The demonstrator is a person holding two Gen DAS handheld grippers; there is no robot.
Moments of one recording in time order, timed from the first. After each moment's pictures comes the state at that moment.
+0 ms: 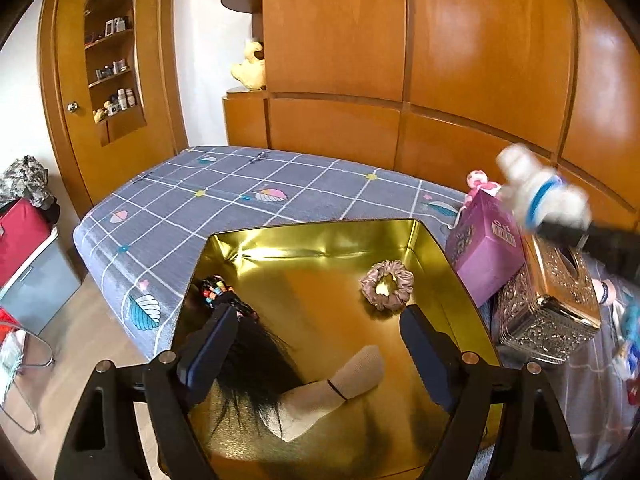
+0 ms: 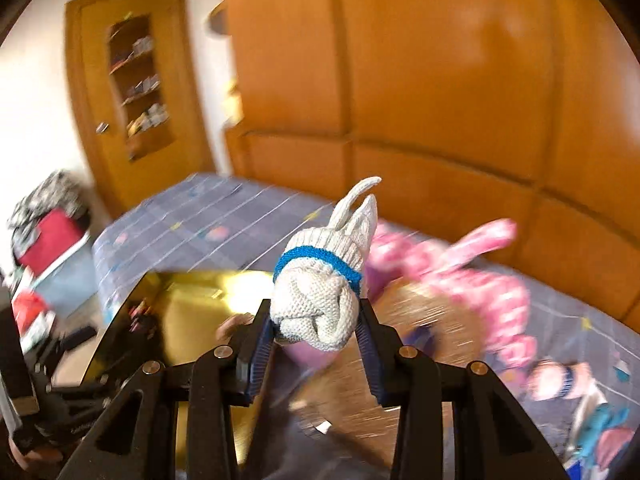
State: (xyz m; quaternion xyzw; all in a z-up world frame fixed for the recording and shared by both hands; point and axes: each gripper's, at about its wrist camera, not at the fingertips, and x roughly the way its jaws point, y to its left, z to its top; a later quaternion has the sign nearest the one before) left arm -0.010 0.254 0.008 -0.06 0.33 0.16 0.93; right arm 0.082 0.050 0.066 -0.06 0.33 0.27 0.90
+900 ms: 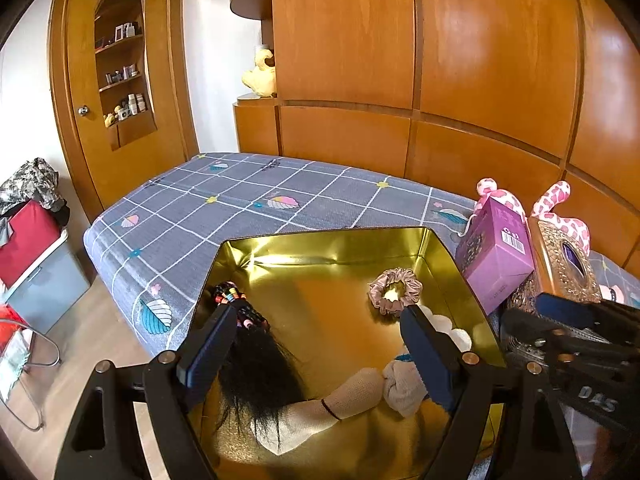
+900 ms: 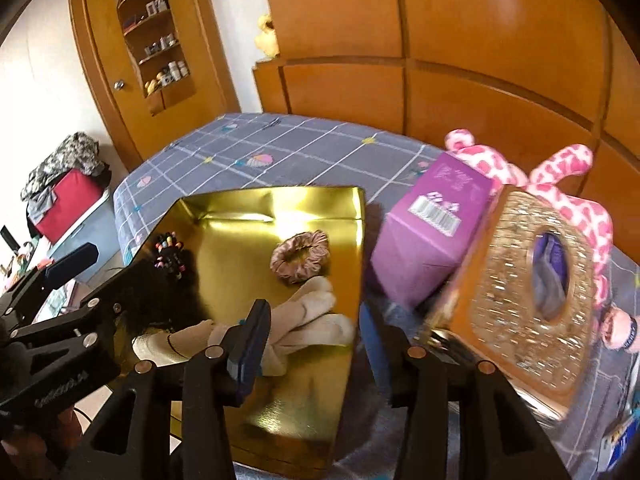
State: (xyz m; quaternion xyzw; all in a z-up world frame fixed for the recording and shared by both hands) left arm -0.011 0.255 0.010 -0.05 0.32 0.18 0.93; right arm 0.057 0.095 -0.002 -0.06 0.40 0.29 0.87
